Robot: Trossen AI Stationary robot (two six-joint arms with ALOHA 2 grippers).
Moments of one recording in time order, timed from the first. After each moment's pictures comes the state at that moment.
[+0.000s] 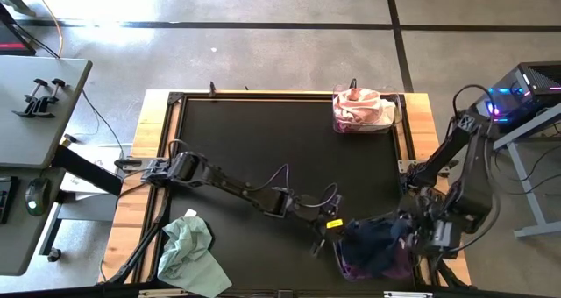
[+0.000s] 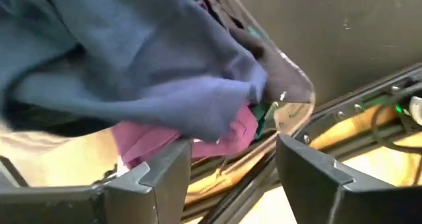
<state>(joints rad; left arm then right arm) -0.30 2.30 1.79 0.33 0.06 0.31 1.12 1.25 1.28 -1.44 0.09 1.61</state>
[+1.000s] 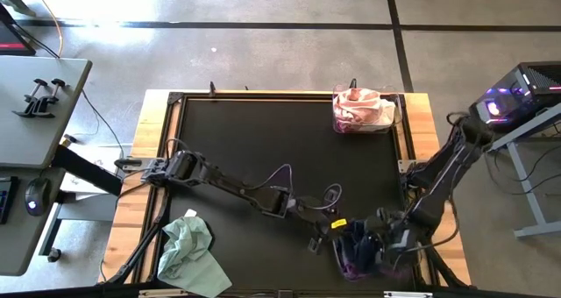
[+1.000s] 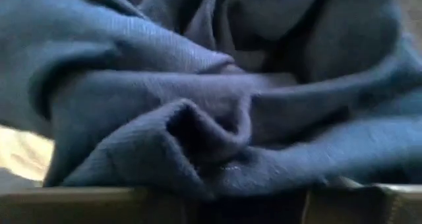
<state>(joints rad) -0.30 2.27 1.79 0.16 -0.06 0.30 0.98 1.32 0.77 -0.56 0.19 1.25</state>
